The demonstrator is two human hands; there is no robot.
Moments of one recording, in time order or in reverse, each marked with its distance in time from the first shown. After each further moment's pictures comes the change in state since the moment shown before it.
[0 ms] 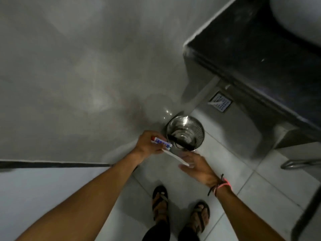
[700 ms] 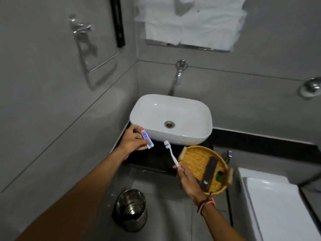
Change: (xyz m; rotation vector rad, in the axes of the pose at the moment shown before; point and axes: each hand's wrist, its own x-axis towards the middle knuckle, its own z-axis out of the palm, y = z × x) left_hand -0.158 0.400 0.104 0.013 -0.372 0.490; right_hand -0.271 -0.178 -0.174 0.341 0.908 -0.117
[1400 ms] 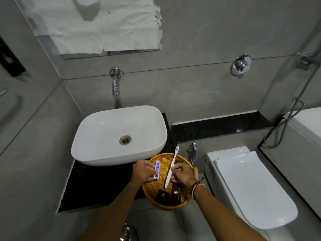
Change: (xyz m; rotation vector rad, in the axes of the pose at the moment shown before) left_hand 0.041 -0.044 0.197 0.444 -0.260 -0.165; right_hand 0.067 0.042 -0.127 0.276 0.258 0.464
